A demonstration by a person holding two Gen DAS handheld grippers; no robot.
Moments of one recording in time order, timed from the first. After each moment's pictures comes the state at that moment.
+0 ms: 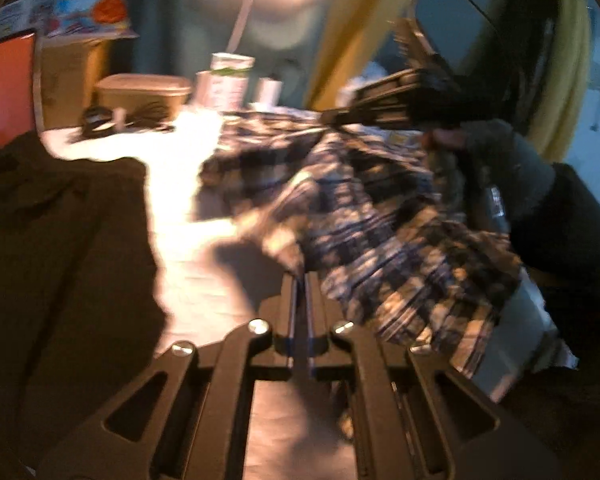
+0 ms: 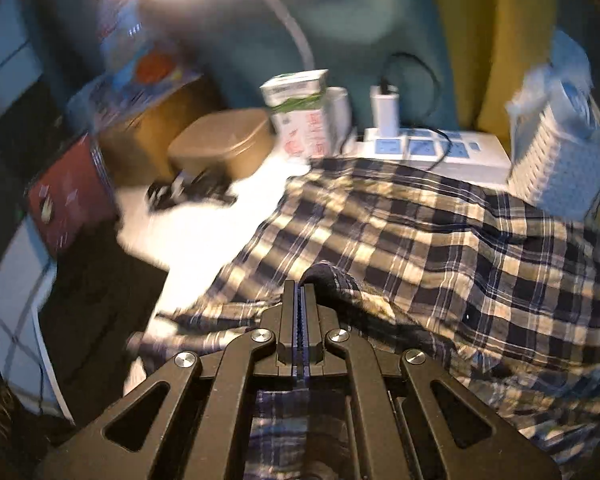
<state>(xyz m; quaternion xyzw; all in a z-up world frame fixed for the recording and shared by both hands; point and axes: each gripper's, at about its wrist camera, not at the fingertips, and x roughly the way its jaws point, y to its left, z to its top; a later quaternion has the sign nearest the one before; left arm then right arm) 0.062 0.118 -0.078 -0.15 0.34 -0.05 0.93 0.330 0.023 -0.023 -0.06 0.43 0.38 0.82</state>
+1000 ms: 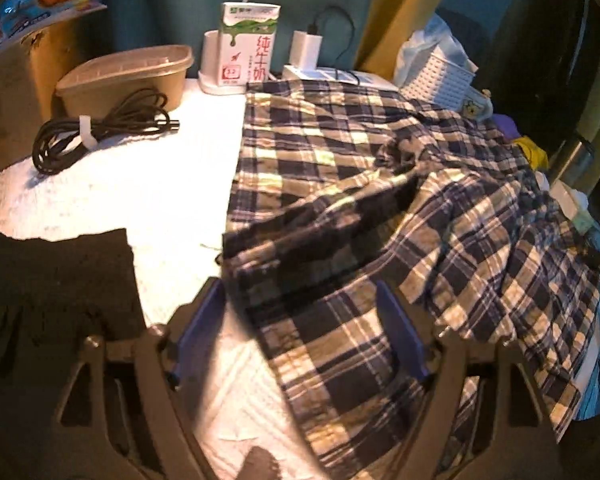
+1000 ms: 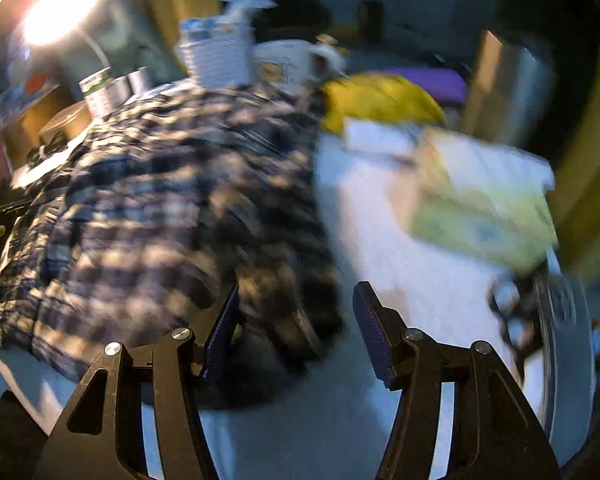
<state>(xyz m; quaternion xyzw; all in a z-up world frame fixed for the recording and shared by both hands) 0.200 0.140 -0.099 -0.10 0.43 -0.02 0.90 0.238 -0.337 -0.054 -0.08 0.42 0.15 0.89</state>
